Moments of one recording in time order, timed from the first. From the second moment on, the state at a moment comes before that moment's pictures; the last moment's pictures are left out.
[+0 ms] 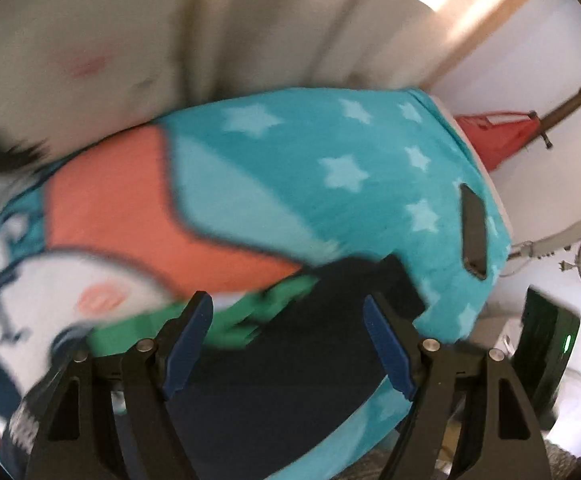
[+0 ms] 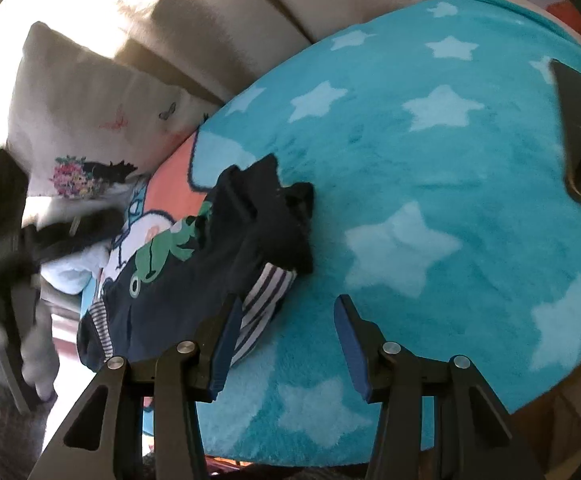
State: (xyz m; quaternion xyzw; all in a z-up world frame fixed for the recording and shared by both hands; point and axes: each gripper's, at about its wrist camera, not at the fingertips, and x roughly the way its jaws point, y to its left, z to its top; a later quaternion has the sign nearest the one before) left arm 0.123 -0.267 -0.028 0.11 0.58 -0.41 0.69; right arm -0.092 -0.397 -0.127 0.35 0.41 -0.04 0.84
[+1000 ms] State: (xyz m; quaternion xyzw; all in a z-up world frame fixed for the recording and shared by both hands) left arm 0.114 -0.302 -0.039 0.12 0.60 -0.47 0.63; right arm -0.052 -0.358 -0.092 0.28 0.38 0.00 0.88
